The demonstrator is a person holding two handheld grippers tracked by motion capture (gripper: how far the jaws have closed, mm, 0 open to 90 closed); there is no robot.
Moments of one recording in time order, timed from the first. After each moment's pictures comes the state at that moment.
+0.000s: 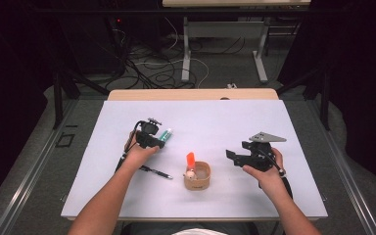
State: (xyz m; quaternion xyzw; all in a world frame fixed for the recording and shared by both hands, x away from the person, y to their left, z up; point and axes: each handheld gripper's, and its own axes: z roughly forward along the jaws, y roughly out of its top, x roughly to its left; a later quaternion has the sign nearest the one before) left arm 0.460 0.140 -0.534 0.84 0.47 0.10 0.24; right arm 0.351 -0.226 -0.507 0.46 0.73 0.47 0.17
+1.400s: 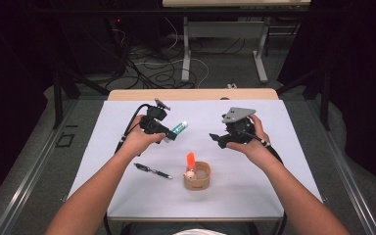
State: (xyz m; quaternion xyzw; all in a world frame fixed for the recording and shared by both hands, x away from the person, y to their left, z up) left arm 0.455 0.106 -0.442 0.87 0.42 -0.02 0.27; right arm 0.411 -0.172 -0.451 0.21 0.85 0.40 0.26
